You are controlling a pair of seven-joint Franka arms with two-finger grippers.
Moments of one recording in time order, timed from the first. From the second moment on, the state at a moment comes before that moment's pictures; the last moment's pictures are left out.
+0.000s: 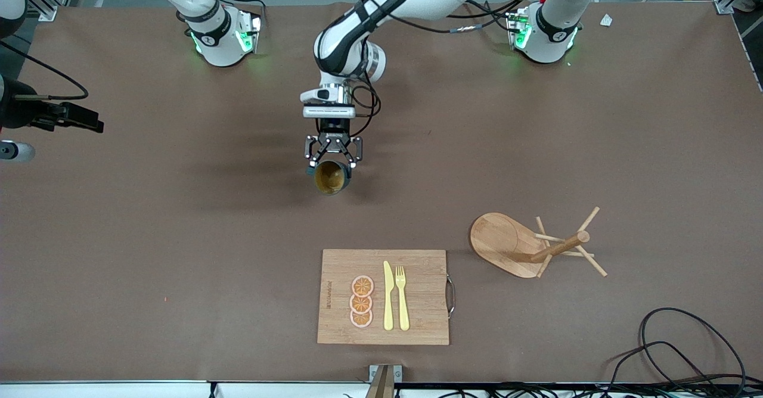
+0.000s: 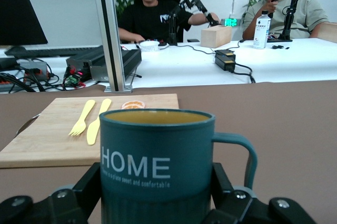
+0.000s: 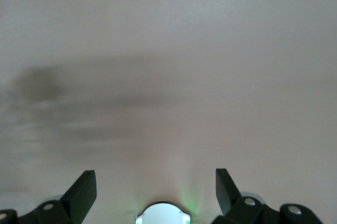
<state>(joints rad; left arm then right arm) -1.01 0.92 -0.19 -1.45 1.81 2.03 -2.26 0.02 0.06 -0.09 -1.57 -0.02 1.43 -0.02</state>
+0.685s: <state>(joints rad) -1.06 1.05 -0.19 -1.44 1.93 1.90 -2.42 0.01 0.06 -0.10 -1.56 -0.03 1.45 -0.02</state>
